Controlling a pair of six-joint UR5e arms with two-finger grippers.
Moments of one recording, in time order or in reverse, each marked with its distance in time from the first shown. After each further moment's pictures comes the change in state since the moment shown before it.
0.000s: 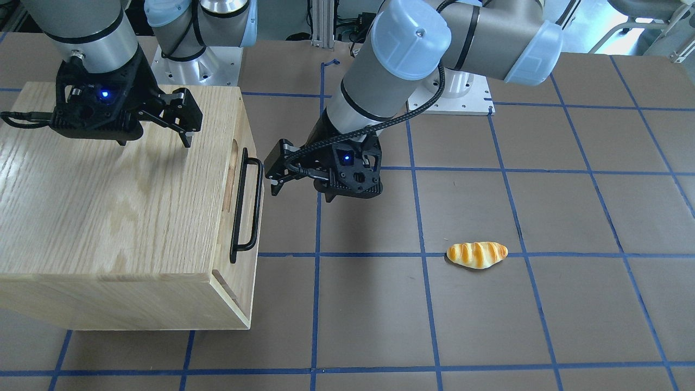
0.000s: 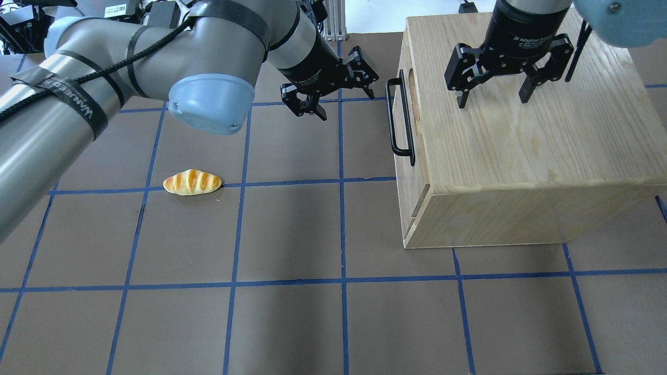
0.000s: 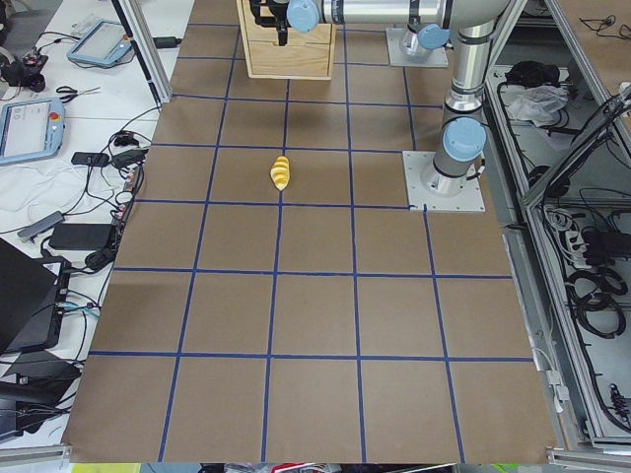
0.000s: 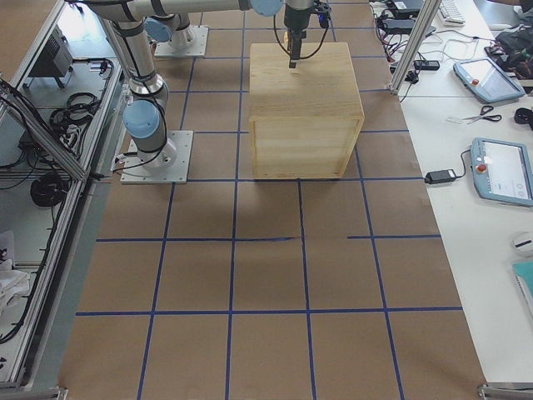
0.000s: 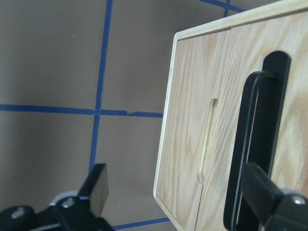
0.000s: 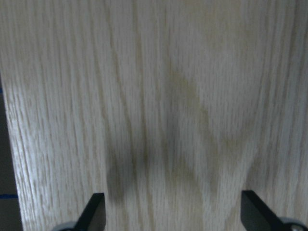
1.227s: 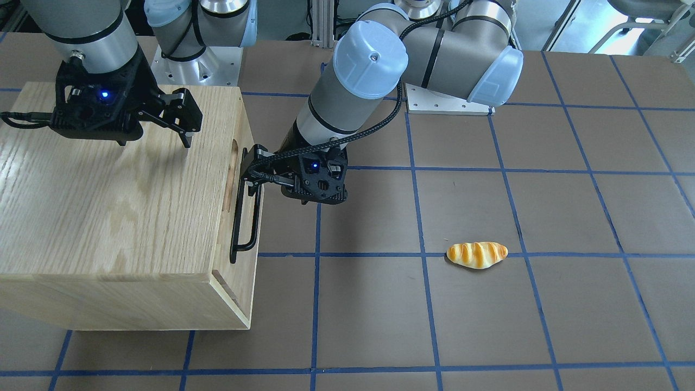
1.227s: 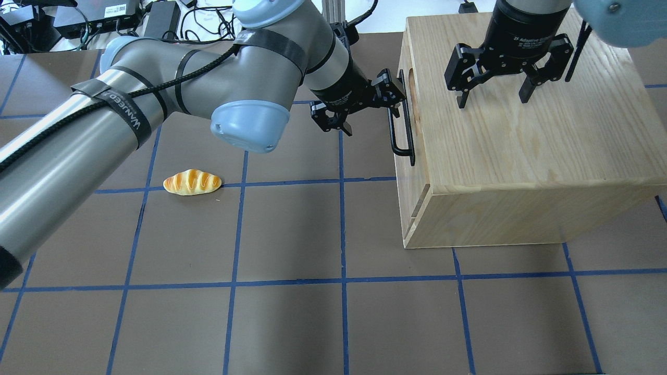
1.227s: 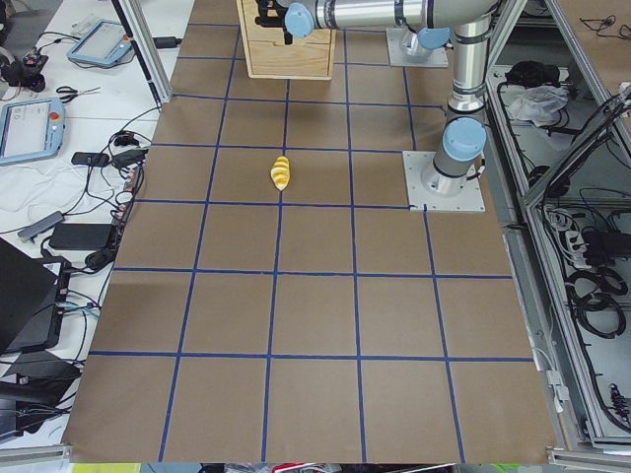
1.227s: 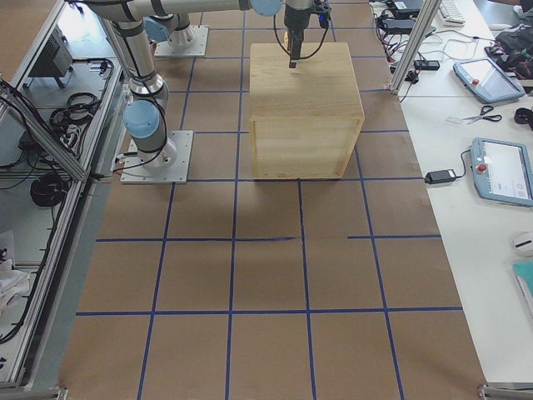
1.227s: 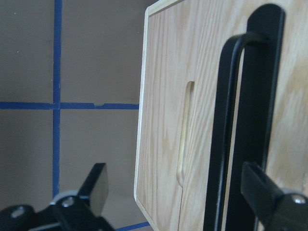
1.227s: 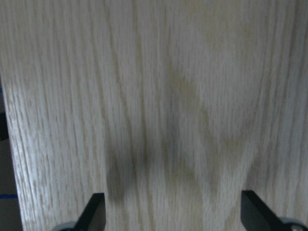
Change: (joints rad) left arm -0.049 -0.041 -0.015 0.053 -0.016 -0.009; right arm 0.000 0.000 0.000 0.000 0.000 0.000
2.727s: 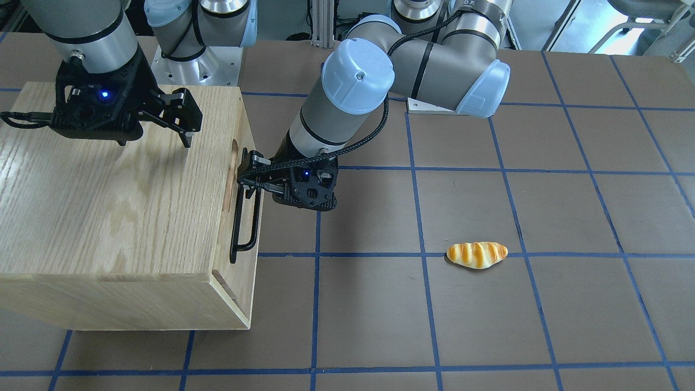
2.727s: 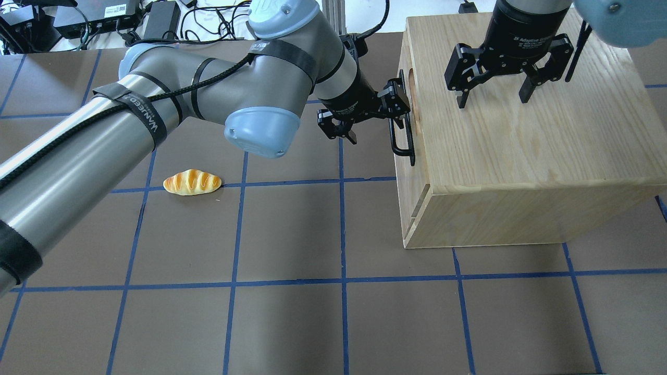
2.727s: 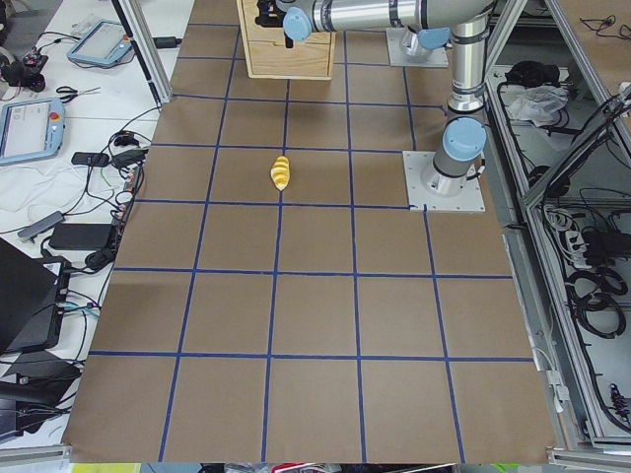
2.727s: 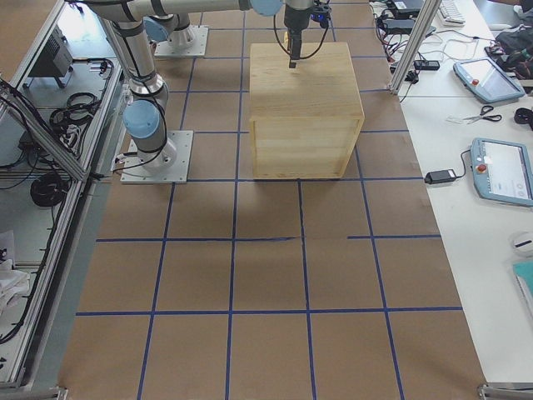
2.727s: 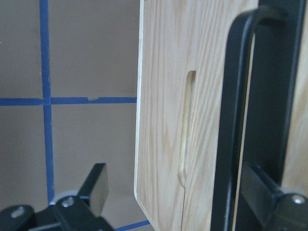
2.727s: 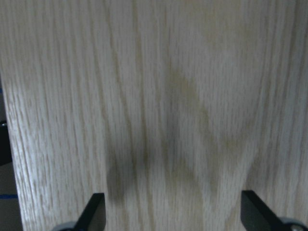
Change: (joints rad) left arm -0.016 -0.026 -0.008 0.000 0.006 0.047; right arm 0.000 0.000 0.000 0.000 0.000 0.000
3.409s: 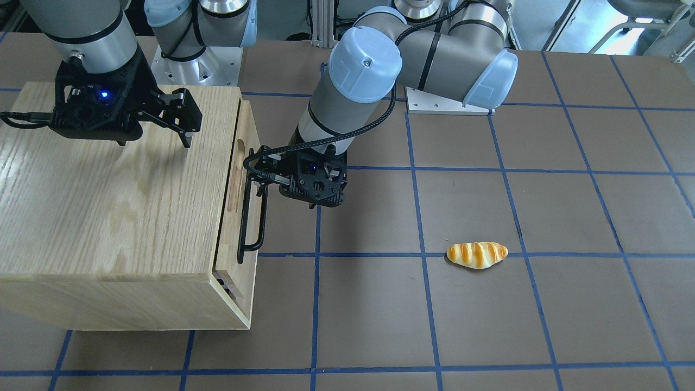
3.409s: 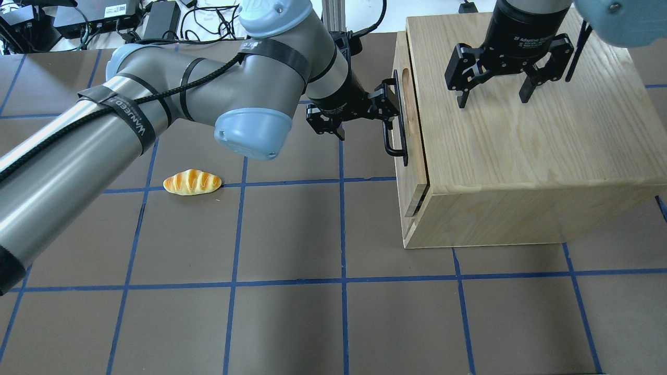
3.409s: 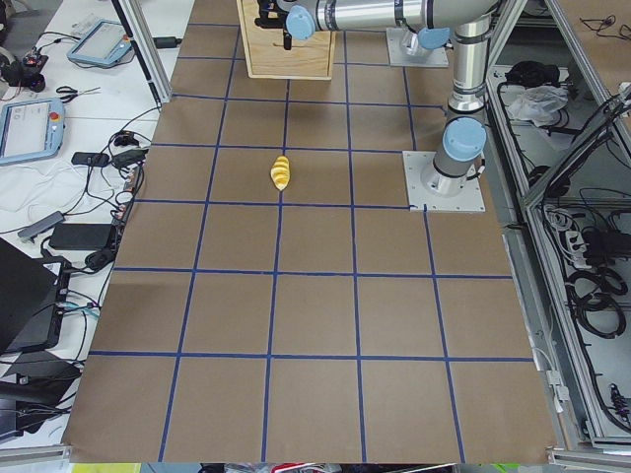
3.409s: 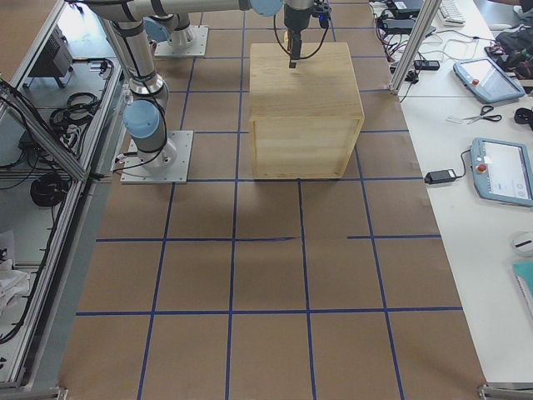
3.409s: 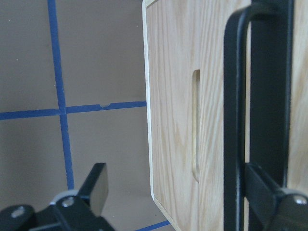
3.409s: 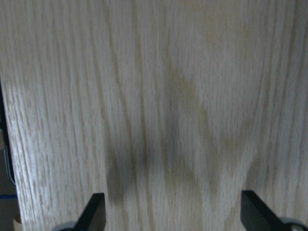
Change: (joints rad) left arm 0.010 0.029 -0.023 -0.003 0.058 0.092; right arm -0.001 0.000 0.000 0.000 0.000 0.000
